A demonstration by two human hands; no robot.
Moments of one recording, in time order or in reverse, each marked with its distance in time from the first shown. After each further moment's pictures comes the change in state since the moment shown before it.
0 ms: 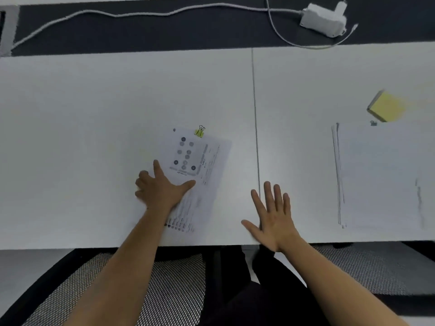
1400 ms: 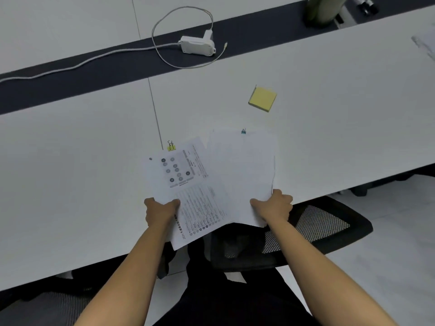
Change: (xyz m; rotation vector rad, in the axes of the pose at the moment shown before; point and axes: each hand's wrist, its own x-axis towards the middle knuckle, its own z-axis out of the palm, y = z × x) left_hand -0.185 0.145 0.095 -0.637 -0.156 -0.094; right_hand -0.098 0.193 -0.038 0.870 0.170 0.959
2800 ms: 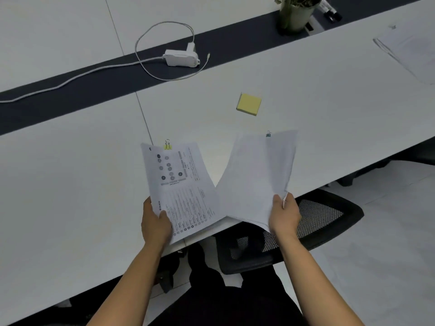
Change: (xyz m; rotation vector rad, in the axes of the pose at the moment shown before) left_hand -0.003 -0.006 -0.023 0.020 -0.023 0.402; right_hand -0.048 0.021 -0.006 0.670 0.302 -0.096
